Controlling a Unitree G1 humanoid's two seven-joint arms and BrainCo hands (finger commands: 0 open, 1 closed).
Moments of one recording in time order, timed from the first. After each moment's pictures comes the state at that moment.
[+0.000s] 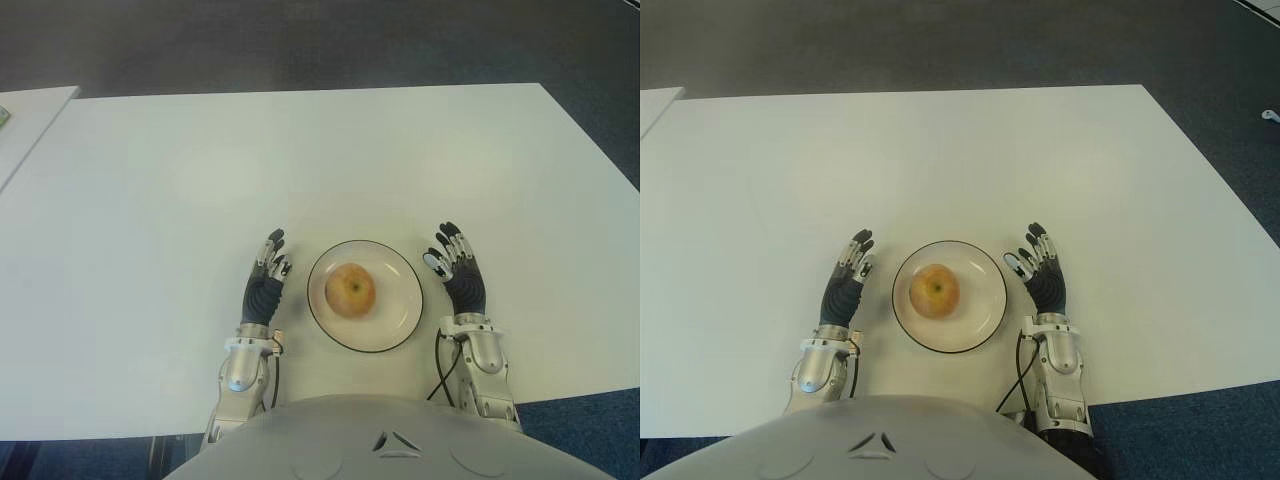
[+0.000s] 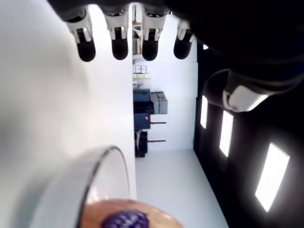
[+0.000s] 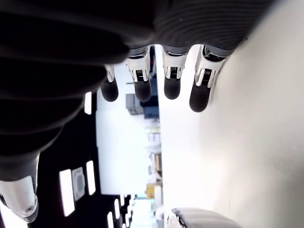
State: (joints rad) left arm 0.49 -0.07 -0.18 -0.05 0.09 -0.36 0.02; right arm 0.34 -0.03 -0.08 0.03 0.08 -0.24 0.05
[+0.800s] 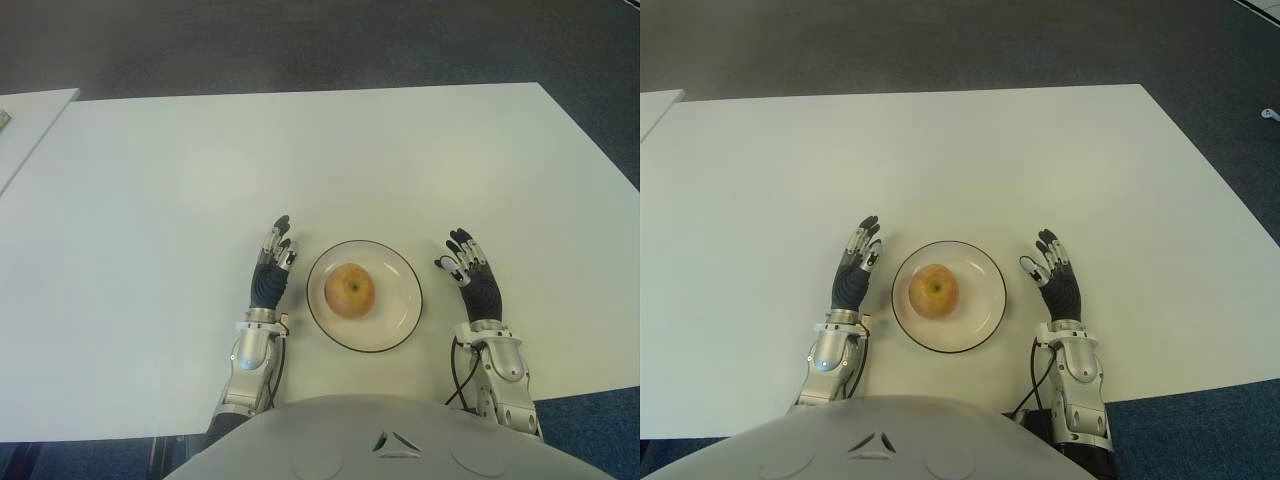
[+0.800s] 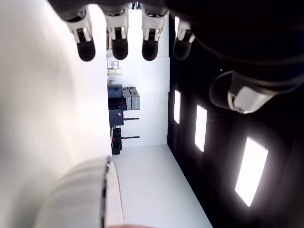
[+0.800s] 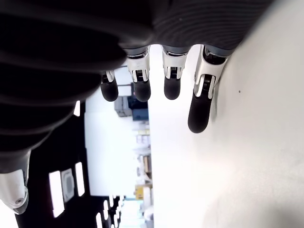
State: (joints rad) left arm 0.28 -0.06 -0.15 0.32 0.08 -0.62 0.07; right arm 0.39 -0.08 -0.11 -0.08 0.12 -0.12 0.10
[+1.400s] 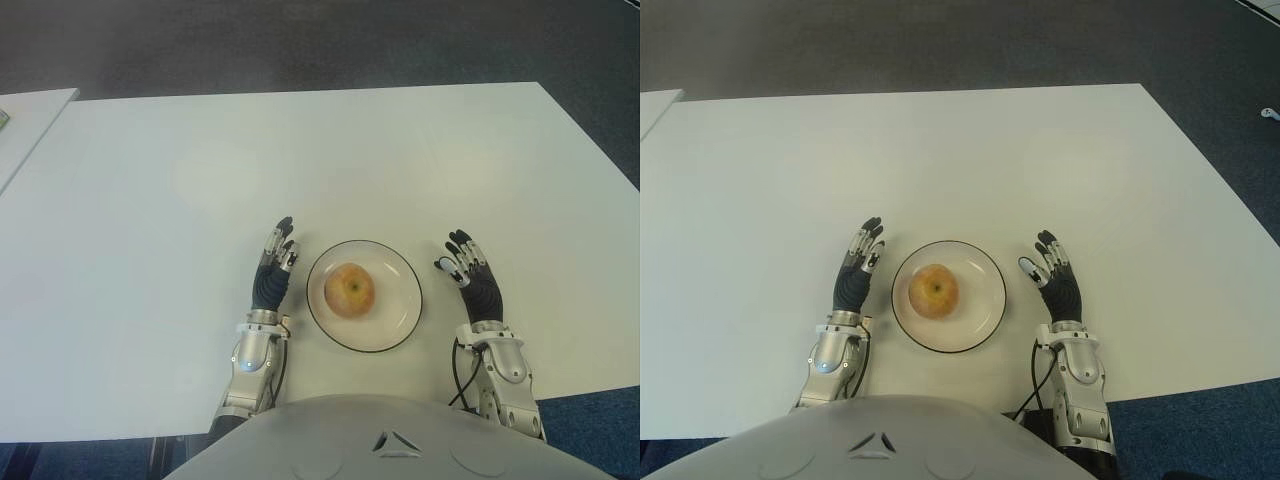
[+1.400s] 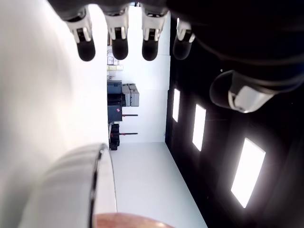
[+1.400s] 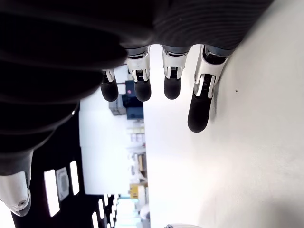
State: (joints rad) left arm 0.30 -0.05 -0.17 0.29 0.03 -0.57 0.03; right arm 0.41 -0.08 -0.11 -0.13 0.12 -0.07 0.11
